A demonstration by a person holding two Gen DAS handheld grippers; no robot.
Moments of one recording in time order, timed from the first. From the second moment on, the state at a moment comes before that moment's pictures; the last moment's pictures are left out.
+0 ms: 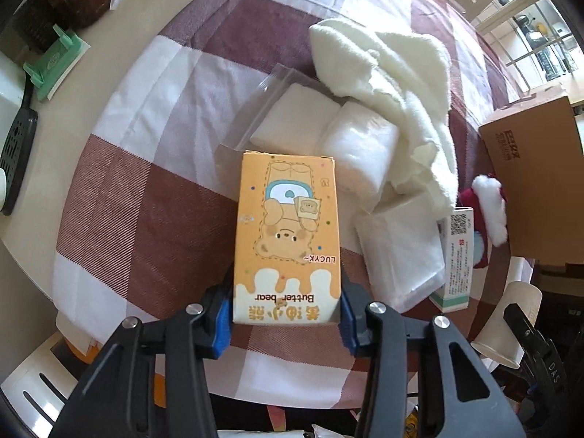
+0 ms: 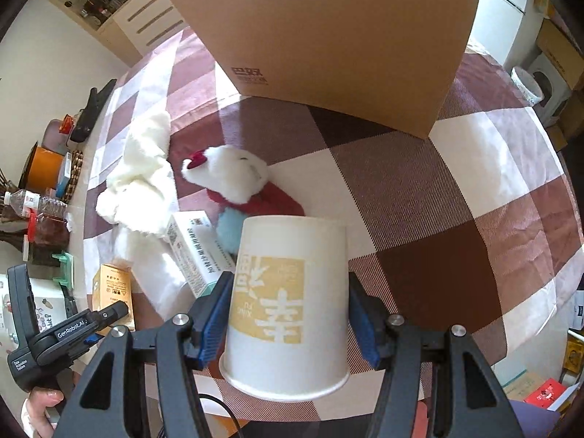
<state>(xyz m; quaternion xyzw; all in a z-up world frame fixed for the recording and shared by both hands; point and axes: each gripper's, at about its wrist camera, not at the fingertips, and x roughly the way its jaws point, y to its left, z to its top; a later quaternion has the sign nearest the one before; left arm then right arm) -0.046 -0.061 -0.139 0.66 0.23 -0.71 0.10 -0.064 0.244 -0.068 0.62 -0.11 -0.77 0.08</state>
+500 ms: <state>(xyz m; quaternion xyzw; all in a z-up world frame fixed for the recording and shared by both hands) -0.011 -0.062 -0.049 0.60 0.17 -0.78 0.07 -0.045 0.216 -0.019 0.59 -0.11 -0.79 0.13</state>
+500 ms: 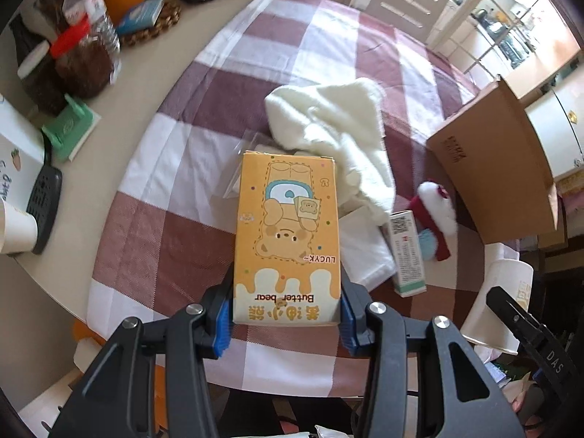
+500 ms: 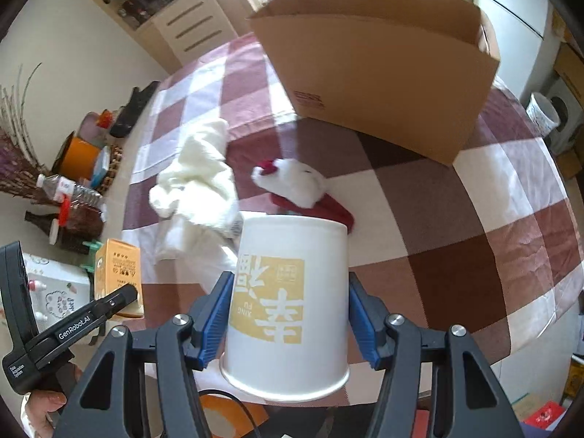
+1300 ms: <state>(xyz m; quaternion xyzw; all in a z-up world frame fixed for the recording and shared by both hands) 0.002 -0.014 0.001 0.56 0.10 -0.82 0.01 -0.005 0.216 0.025 0.54 -0.10 -0.82 0.14</state>
